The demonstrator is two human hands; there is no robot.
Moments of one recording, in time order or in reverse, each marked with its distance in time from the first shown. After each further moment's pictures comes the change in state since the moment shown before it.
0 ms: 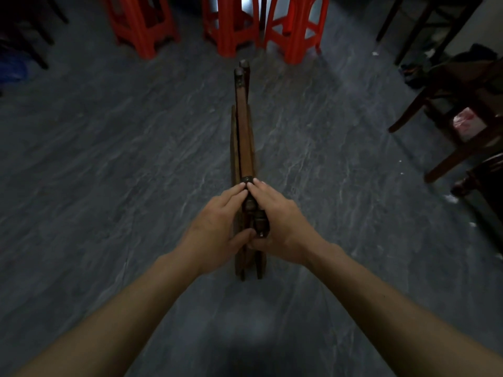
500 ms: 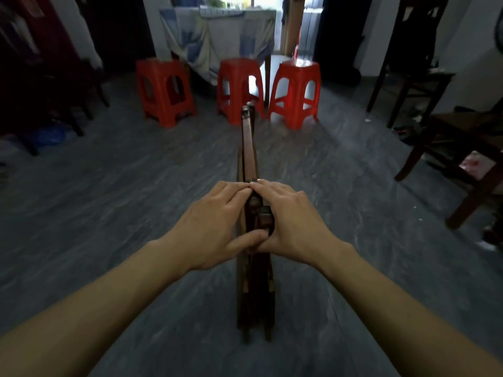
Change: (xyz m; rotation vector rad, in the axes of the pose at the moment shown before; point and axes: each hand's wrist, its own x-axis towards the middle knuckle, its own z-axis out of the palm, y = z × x) left_hand 0.000 -0.007 0.009 0.408 0.177 0.292; right_hand -0.001 0.016 0.017 -0.189 0.282 -0.170
